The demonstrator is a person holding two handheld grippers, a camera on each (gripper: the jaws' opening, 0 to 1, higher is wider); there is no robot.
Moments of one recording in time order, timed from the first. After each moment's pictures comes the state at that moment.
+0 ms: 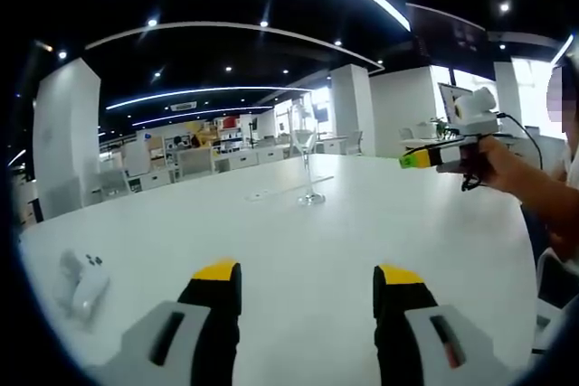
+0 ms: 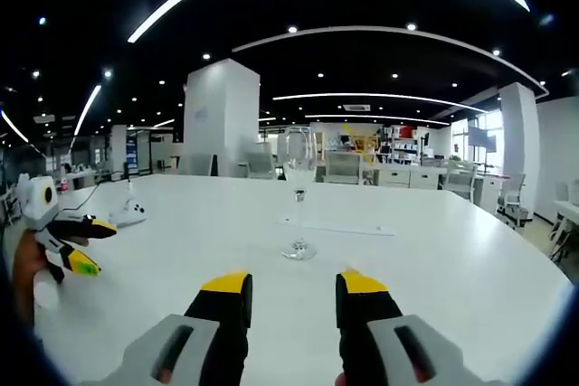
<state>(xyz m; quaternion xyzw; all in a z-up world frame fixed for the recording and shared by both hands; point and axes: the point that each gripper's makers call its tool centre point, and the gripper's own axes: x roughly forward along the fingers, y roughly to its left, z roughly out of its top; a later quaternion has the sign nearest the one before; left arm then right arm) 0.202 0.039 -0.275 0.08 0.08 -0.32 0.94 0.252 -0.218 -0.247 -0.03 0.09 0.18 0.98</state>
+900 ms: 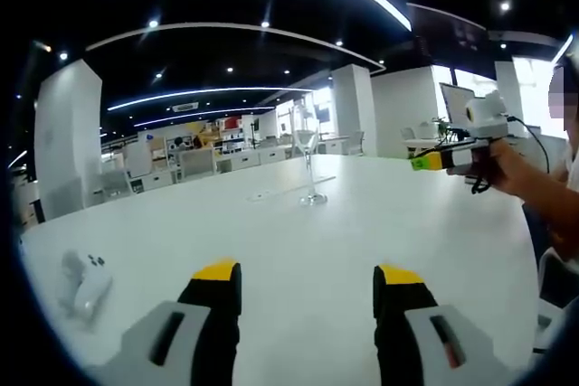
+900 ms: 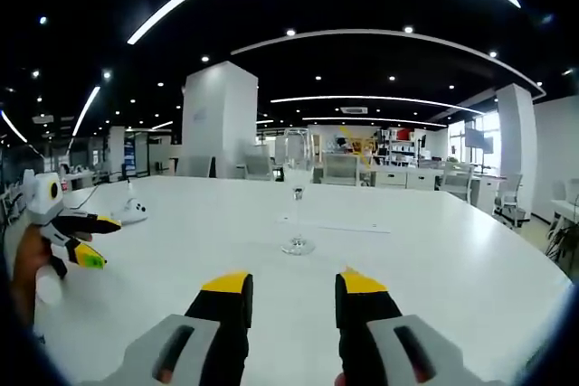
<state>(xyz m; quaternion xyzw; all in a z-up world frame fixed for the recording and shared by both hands) 0.202 0.042 -0.275 0.08 0.08 -0.32 0.94 0.235 -0.222 -0.253 -0.03 0.09 0.17 0.98</state>
